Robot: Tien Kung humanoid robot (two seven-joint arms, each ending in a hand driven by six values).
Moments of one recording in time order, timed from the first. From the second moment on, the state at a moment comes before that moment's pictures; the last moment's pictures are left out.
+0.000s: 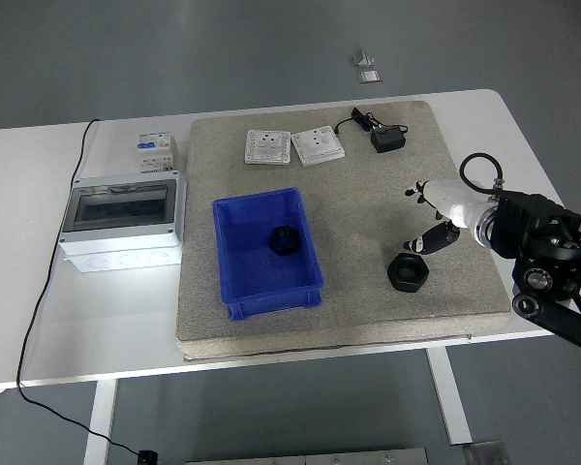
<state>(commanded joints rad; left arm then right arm) -0.20 0.12 -0.53 -0.30 0.48 0.13 0.36 0.69 -0.55 0.55 1.55 -1.70 0.18 -0.65</state>
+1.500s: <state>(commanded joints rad) -0.20 0.12 -0.52 -0.30 0.46 0.14 0.34 0.62 -0.55 0.49 1.54 -1.47 0.08 -0.64</state>
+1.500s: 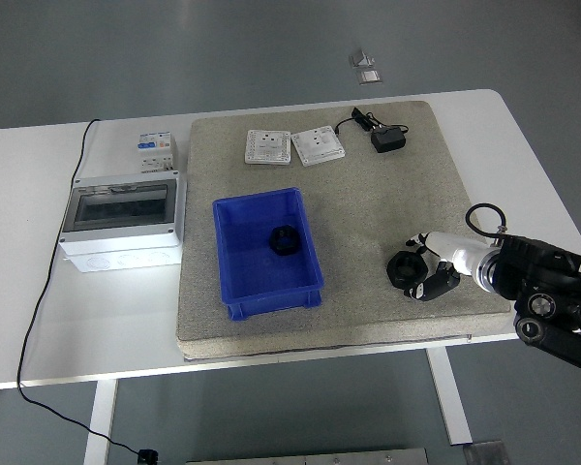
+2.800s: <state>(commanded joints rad) -0.21 0.12 -0.54 -0.30 0.50 0.13 0.35 0.84 -0.30 0.31 1.41 -1.42 -0.35 -0.30</state>
